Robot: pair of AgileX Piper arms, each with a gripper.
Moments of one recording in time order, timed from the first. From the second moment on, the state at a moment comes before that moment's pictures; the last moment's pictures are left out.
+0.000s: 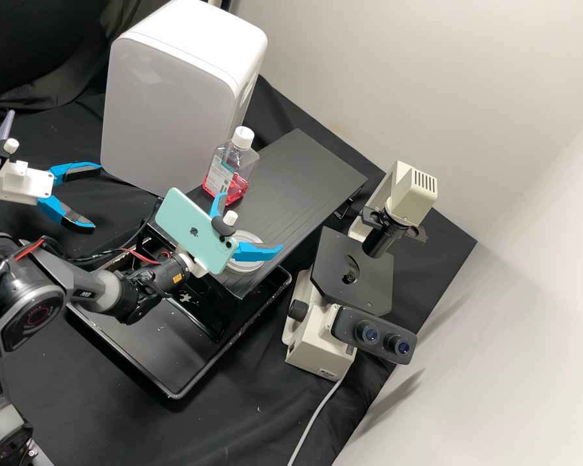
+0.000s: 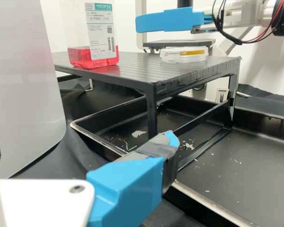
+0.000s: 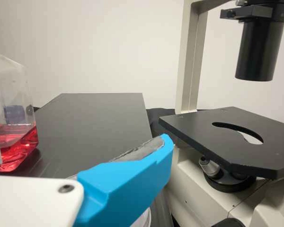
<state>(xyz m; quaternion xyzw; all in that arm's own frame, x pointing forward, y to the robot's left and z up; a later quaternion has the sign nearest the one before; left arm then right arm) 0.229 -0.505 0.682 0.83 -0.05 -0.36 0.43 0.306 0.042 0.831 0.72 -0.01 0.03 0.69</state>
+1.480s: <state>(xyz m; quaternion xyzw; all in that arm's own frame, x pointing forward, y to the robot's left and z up) 0.229 -0.504 0.680 0.82 -0.05 -0.37 0.43 0.271 0.002 0.820 0.74 -0.04 0.00 0.67</state>
